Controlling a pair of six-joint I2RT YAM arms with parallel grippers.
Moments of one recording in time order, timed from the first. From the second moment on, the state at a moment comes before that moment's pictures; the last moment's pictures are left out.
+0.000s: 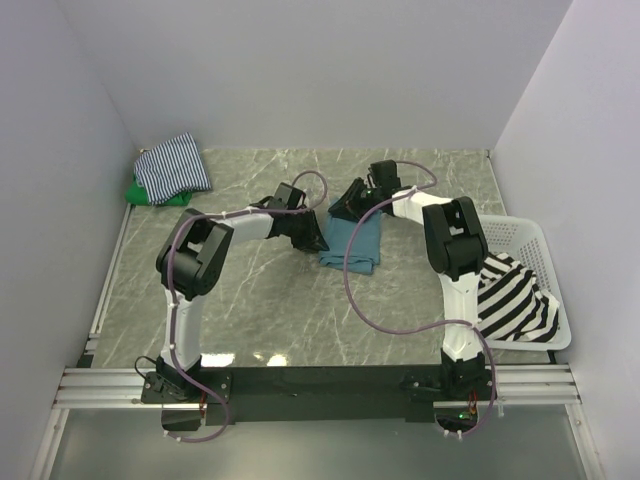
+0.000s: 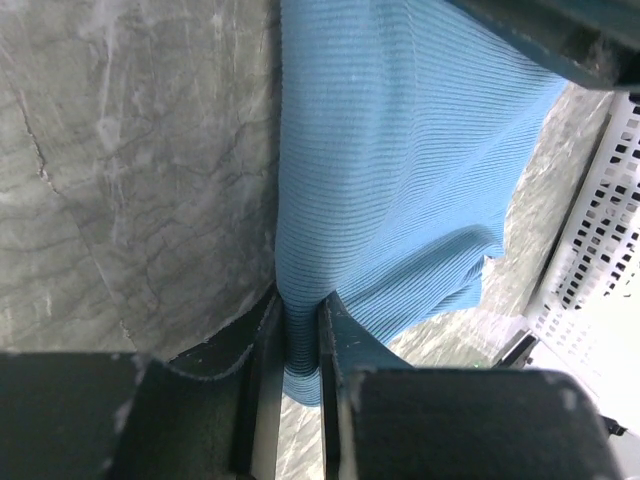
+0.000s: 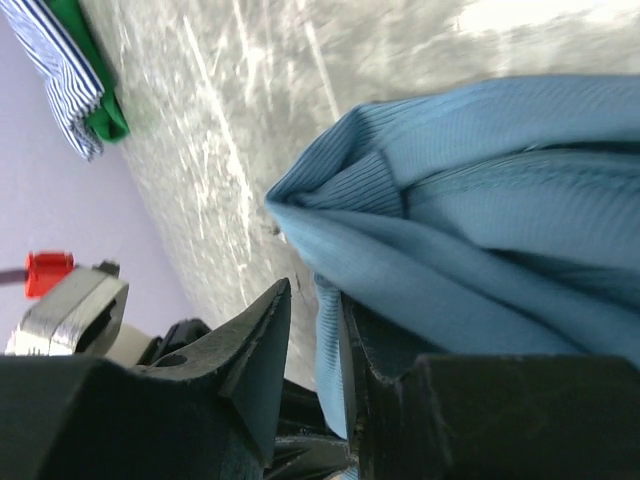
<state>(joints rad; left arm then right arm) -0.52 2.09 1.34 -0.18 0.44 -0.72 0.28 2.22 1.51 -0.07 -0.55 0.94</state>
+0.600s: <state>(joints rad) -0.54 2.04 1.27 -0.15 0.41 -0.72 0.25 2.22 1.50 0.09 -0.56 1.00</state>
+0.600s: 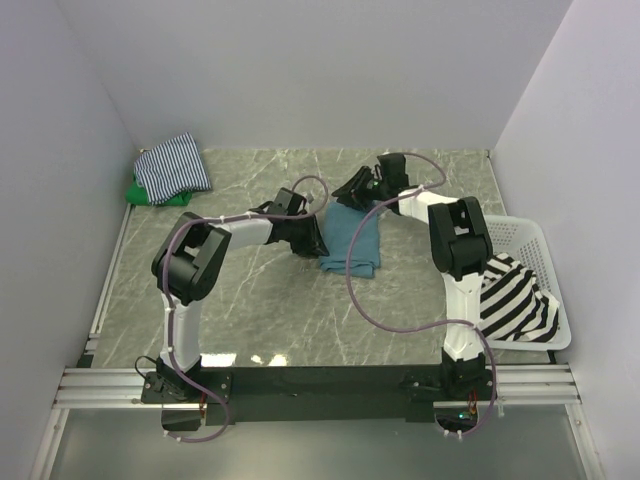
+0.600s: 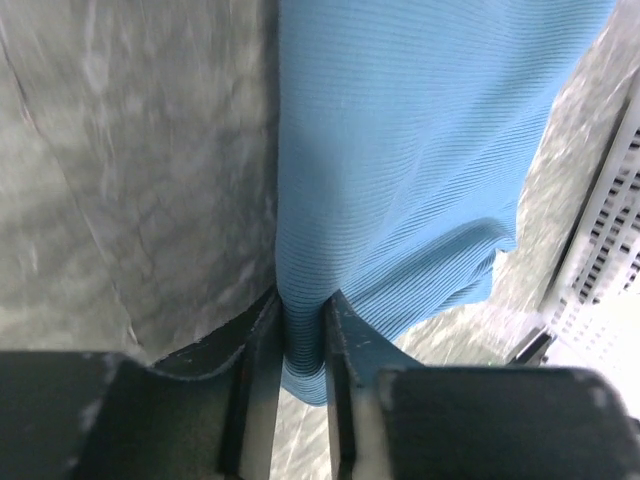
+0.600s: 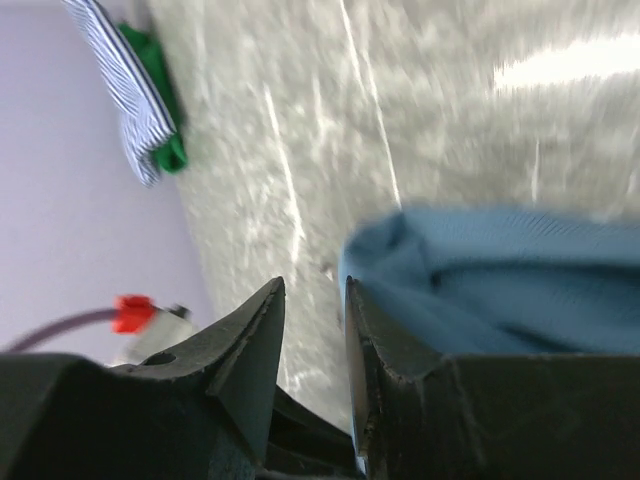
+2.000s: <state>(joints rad) -0.45 2.17 1.47 -0.21 0.59 -0.71 0.61 1.79 0.96 -0.07 -0.14 0.75</state>
